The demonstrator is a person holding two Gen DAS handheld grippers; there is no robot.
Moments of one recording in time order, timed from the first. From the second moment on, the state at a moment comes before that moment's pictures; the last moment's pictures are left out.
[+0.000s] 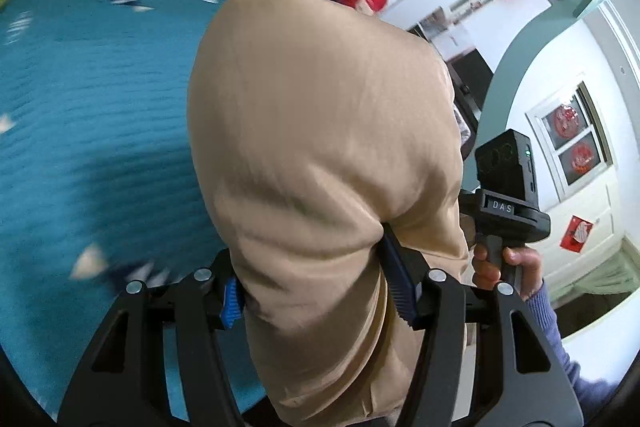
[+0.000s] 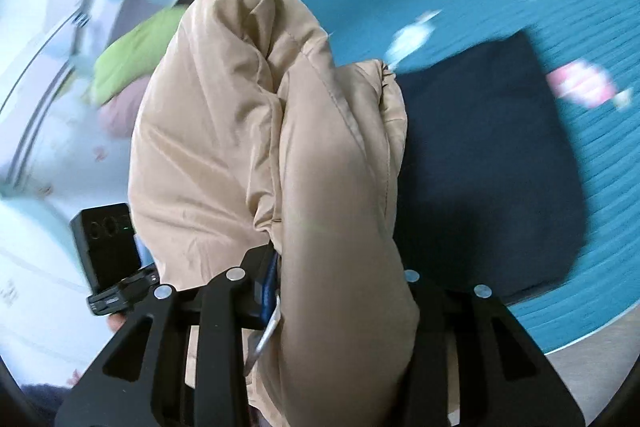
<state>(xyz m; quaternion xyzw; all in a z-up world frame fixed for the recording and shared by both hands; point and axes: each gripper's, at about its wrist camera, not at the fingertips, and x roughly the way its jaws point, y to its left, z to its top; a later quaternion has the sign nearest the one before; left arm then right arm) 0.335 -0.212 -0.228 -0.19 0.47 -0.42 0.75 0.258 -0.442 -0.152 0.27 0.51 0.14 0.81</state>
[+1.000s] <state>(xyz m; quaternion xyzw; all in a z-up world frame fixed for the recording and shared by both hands) 0.307 -0.360 -0.247 -0.04 0.46 -0.40 0.79 0.213 -0.487 -0.184 0.05 0.45 -0.06 0.89</state>
